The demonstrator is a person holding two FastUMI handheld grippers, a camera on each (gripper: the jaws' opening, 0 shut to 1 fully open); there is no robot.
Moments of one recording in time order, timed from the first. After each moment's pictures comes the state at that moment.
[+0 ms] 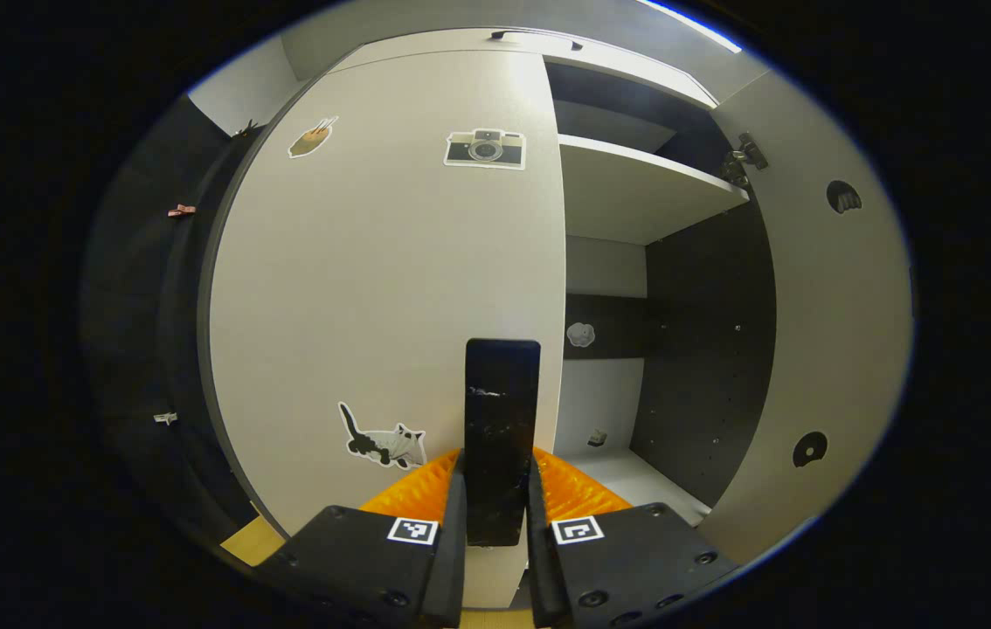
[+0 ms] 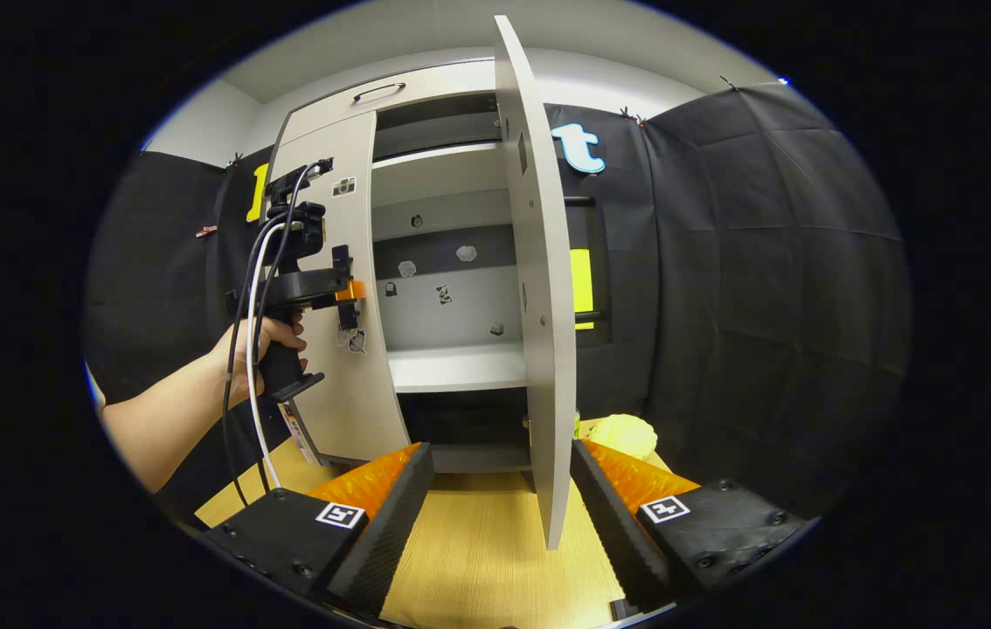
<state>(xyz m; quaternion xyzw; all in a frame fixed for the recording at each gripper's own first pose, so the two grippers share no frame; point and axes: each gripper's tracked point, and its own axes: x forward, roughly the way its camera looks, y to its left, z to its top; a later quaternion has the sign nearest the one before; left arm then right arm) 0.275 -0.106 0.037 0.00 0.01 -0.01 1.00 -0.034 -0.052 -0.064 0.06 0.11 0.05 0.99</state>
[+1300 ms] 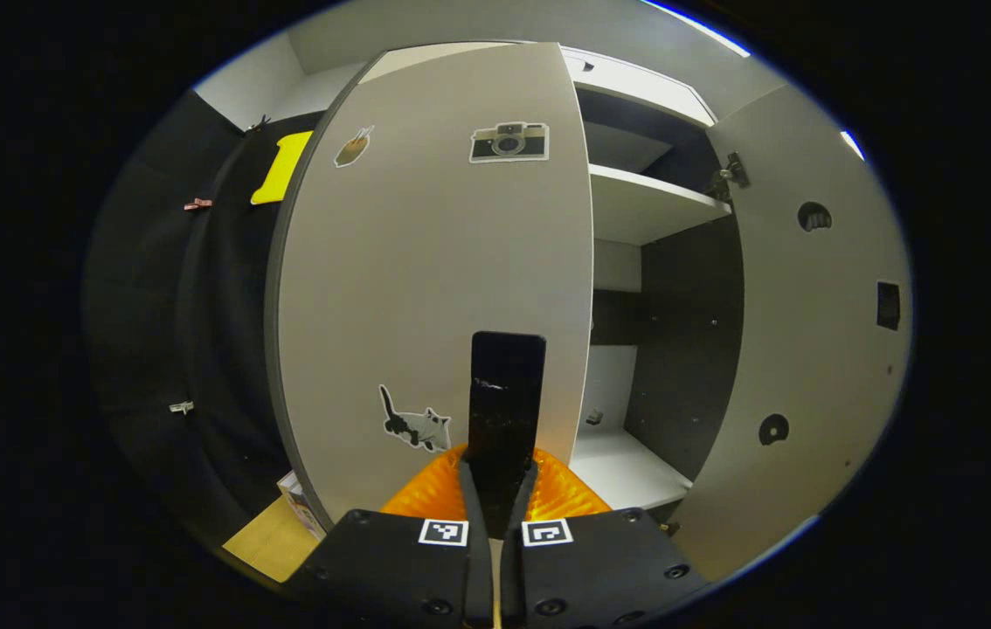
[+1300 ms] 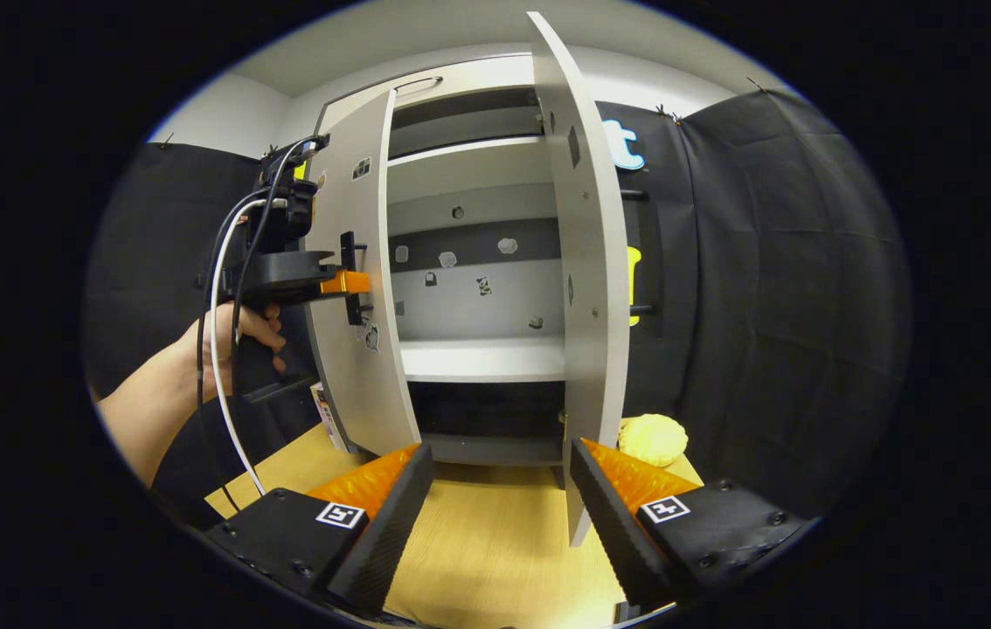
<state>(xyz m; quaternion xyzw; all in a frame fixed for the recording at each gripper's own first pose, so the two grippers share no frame) 0.262 -0.092 0.033 0.00 0.03 -0.02 1.00 -0.050 -0.017 -0.064 0.05 0.11 0.11 0.99</state>
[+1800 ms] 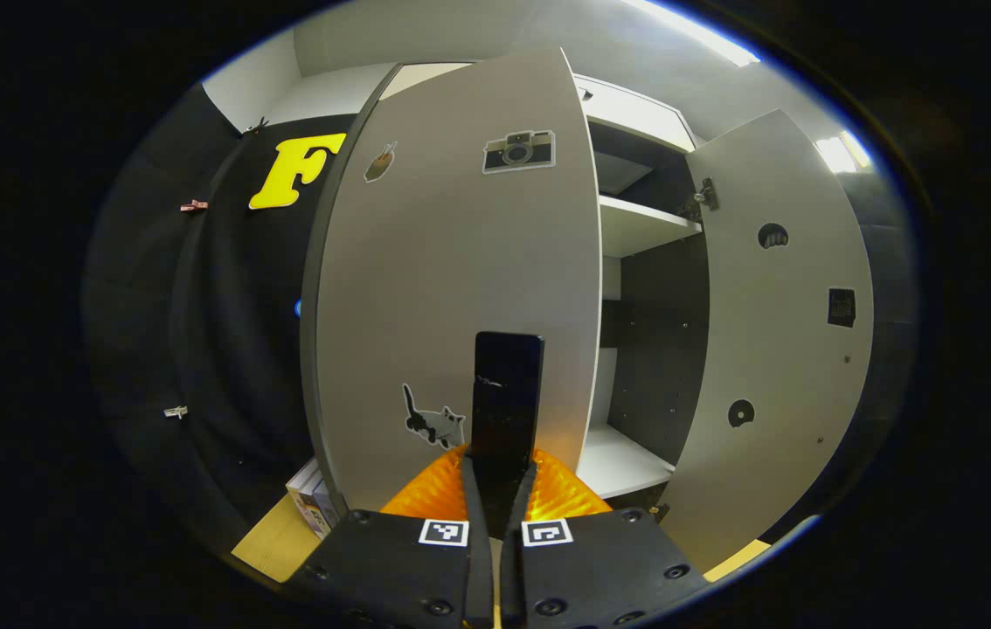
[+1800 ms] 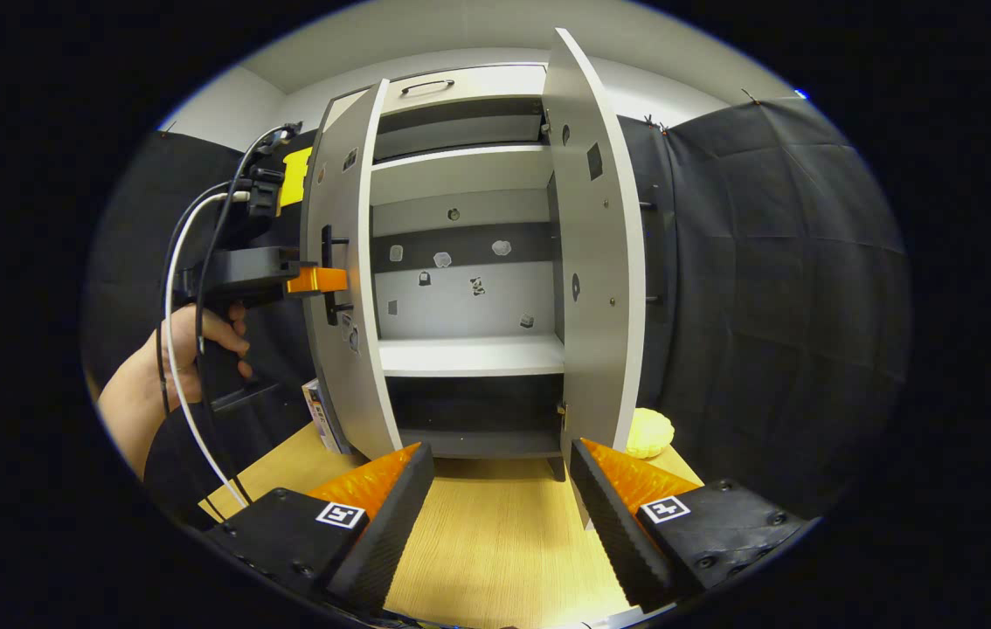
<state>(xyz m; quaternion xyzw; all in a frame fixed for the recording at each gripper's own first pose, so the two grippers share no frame) 0.257 -0.085 0.035 -0.01 0.02 -0.05 1.00 -0.078 0.005 -0.070 0.04 0.11 0.06 0.99</state>
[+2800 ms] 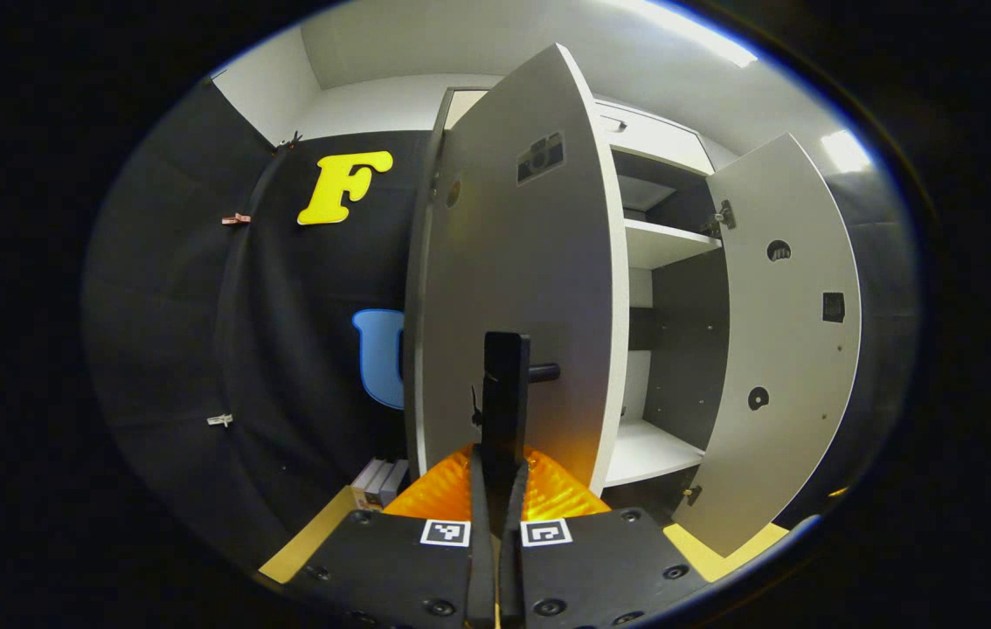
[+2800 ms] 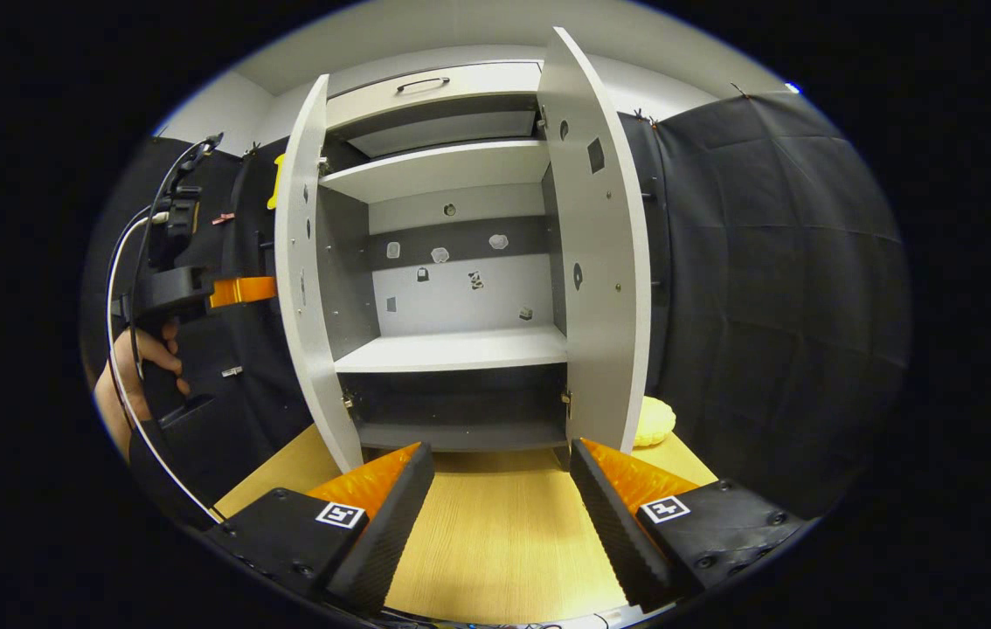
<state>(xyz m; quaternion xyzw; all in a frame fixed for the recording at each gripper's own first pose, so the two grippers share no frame) 0.245 -0.052 0.038 0.01 0.00 0.00 1.00 -0.088 0.021 -0.079 0.05 0.12 0.05 0.99</state>
